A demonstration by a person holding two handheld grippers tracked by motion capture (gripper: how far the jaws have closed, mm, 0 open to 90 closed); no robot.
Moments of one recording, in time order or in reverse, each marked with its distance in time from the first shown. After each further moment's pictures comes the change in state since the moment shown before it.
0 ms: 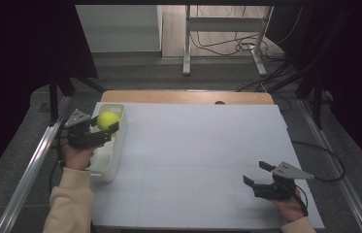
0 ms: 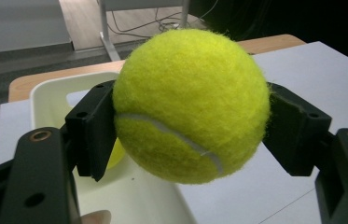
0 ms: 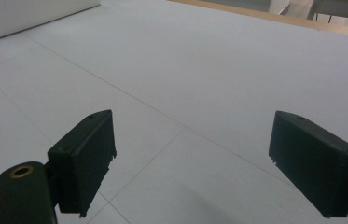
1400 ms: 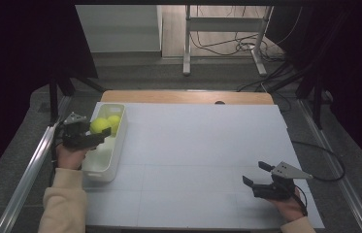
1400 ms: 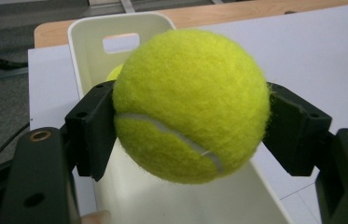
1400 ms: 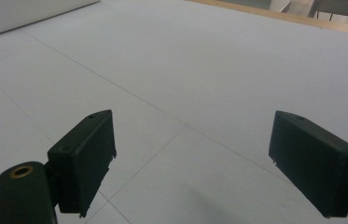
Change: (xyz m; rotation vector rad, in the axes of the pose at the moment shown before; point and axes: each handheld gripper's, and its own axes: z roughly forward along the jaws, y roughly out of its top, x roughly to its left) left arm 0.029 -0.015 0.011 0.173 0.065 -0.042; right arm 0.001 0.000 0.002 0.010 -0.001 -0.005
